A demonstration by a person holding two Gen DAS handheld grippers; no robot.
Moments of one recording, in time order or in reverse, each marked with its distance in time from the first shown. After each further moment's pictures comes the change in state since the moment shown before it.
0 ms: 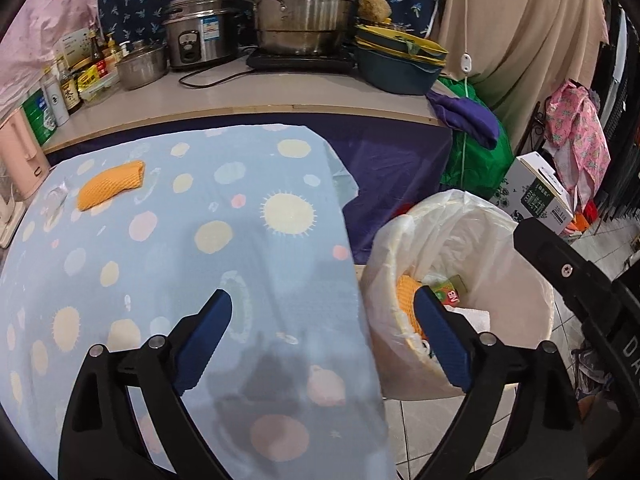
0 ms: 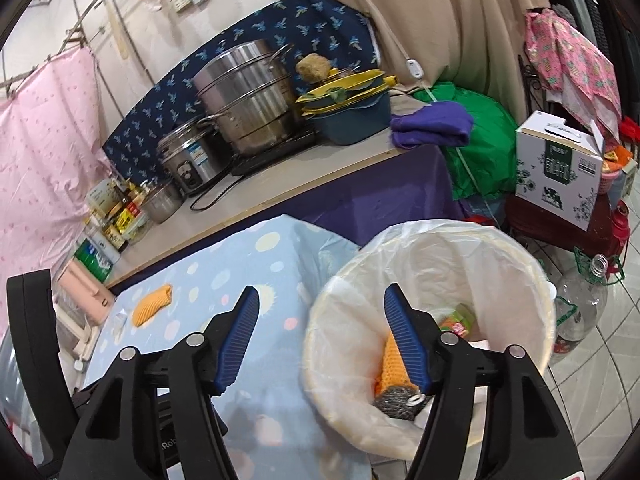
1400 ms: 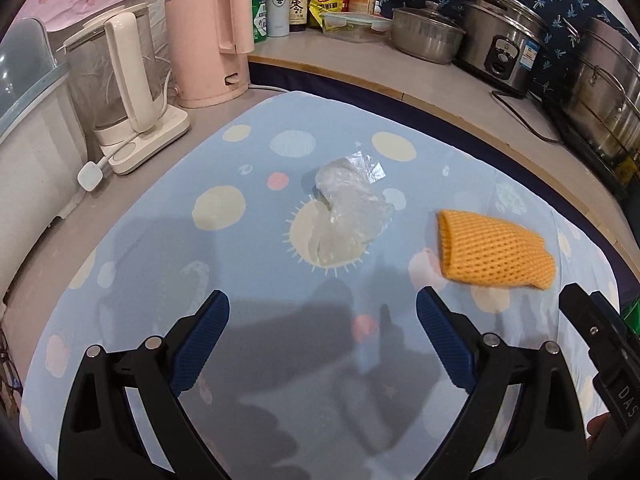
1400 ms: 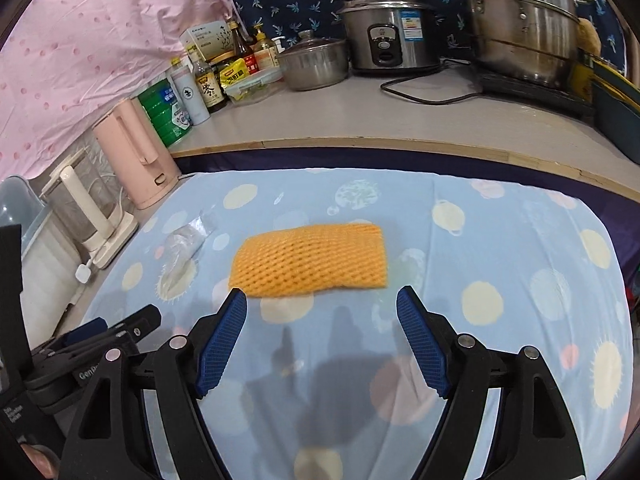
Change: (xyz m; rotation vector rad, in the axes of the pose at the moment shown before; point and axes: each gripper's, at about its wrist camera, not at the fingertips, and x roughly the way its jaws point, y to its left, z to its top) left arm 0.061 0.409 0.036 -0.475 0.015 0.386; right arm 0.257 0.338 -0.060 -0.428 0.279 0.218
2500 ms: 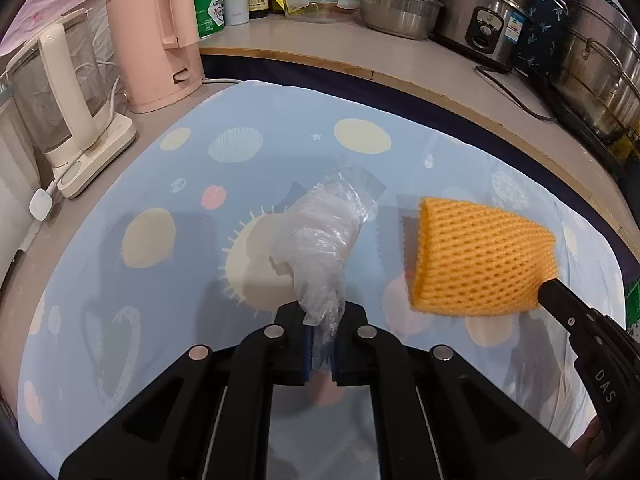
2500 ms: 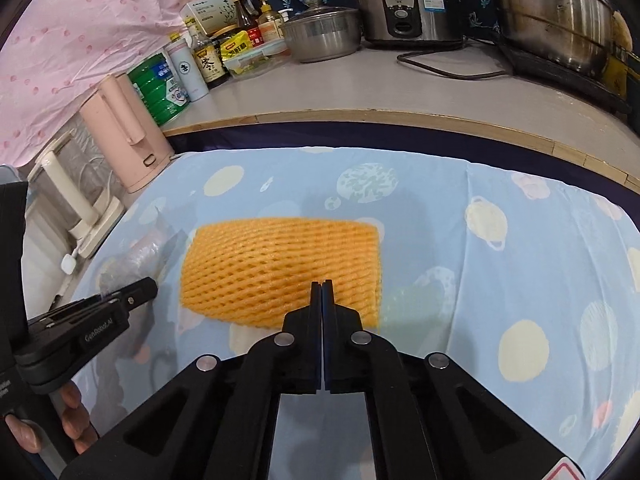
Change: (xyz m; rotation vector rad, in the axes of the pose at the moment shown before) left arm 0.039 -0.024 0.011 0.082 0.046 -0.064; right arm 0.044 -0.016 0.005 -0.028 0.076 0.057
